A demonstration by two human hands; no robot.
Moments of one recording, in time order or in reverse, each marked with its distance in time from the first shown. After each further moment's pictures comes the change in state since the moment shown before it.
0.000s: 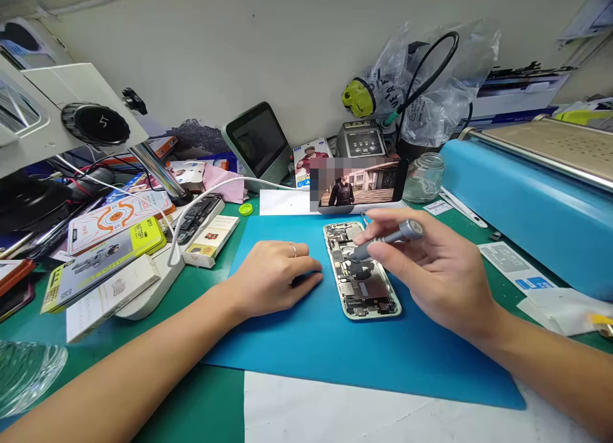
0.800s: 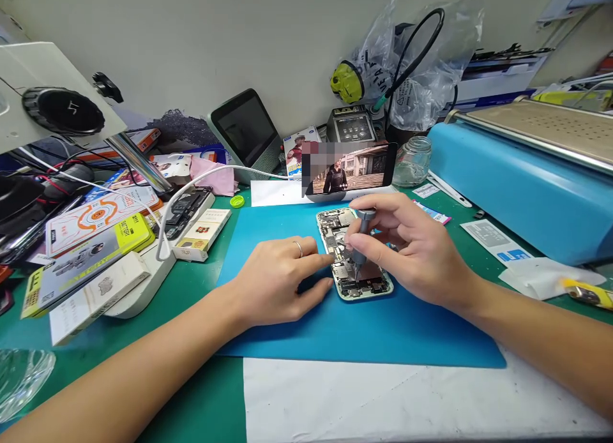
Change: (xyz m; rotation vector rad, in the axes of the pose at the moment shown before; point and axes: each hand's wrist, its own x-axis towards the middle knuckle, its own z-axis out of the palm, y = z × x) left_hand 0.002 0.025 -0.003 -0.091 0.027 0.008; right_hand -0.001 0.000 0.004 0.045 -0.138 0.089
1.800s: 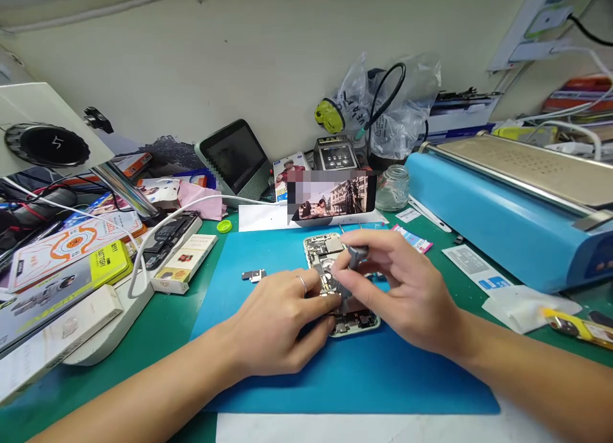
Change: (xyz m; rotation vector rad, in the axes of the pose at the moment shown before) left_hand 0.020 0.017 0.014 -0.101 -0.077 -0.010; right_hand -0.007 0.004 -0.004 -0.105 0.042 -0.250
